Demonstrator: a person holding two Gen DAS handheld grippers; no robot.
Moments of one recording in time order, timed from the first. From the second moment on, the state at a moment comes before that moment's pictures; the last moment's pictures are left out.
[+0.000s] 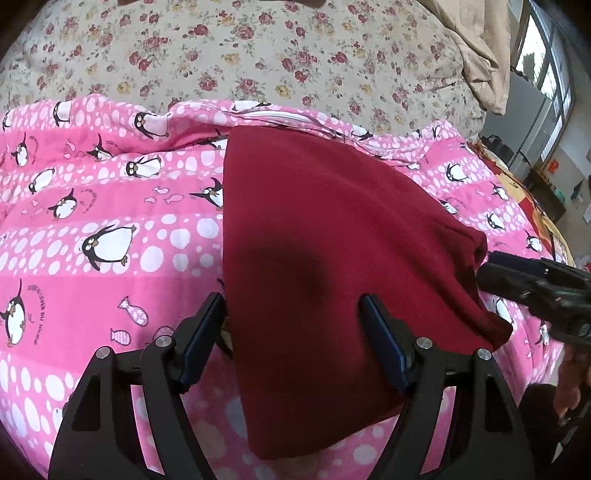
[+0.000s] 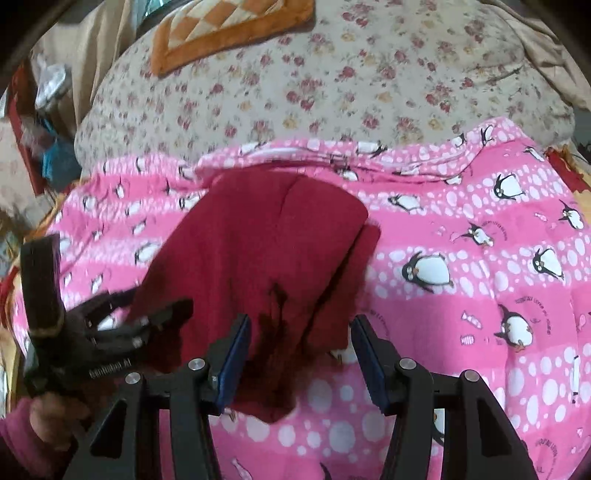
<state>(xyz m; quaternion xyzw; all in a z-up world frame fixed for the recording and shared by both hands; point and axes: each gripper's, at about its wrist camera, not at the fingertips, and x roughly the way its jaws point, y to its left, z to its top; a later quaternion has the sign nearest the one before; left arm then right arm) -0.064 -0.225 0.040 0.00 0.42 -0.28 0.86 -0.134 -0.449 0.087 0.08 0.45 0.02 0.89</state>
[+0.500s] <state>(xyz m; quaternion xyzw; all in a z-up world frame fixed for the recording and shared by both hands) -0.032 -0.203 0.043 -0.13 0.46 -0.34 0.81 -0.124 -0.488 0.058 0.20 0.45 0.04 0.87</state>
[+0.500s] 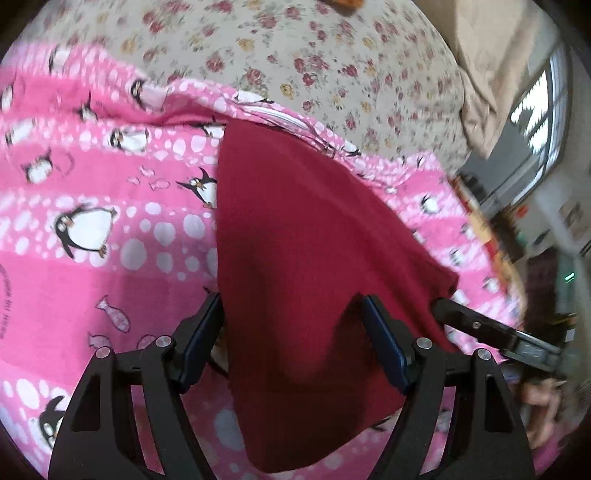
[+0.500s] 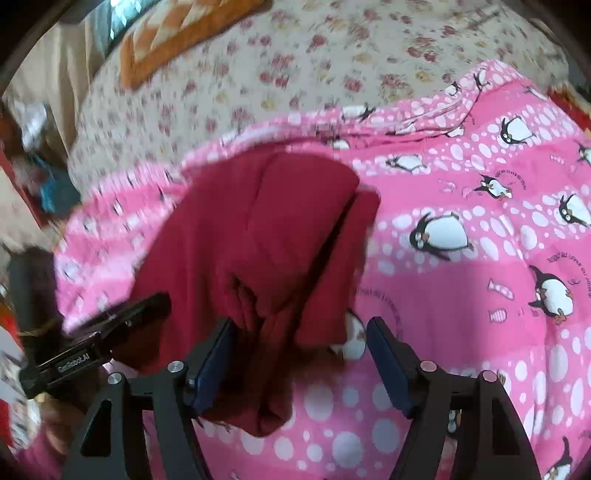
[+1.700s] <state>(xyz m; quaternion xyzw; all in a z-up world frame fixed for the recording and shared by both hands) -0.052 -0.183 0.067 -0.15 0.45 -0.38 0.80 -0.083 -0.459 0.060 0.23 0.38 0.15 0.88</state>
